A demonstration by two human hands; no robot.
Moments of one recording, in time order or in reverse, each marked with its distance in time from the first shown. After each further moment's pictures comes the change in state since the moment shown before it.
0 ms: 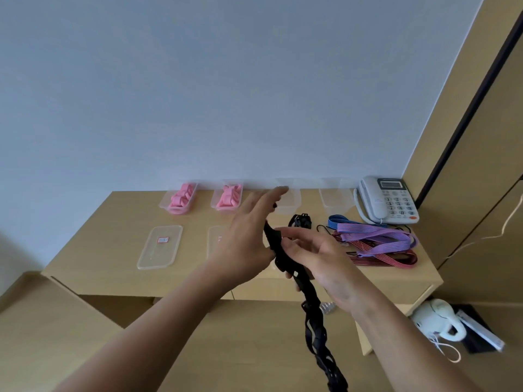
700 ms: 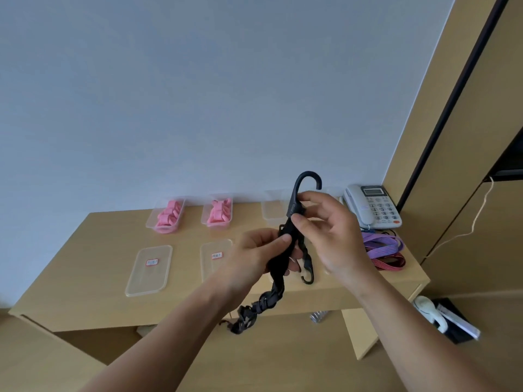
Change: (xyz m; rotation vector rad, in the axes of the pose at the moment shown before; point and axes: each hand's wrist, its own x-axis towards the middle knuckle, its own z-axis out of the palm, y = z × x) left_hand 0.000 -0.016 -0.010 -0.913 -0.234 -0.358; right_hand 0.031 -0.038 0.016 -0.267 0.436 -0.434
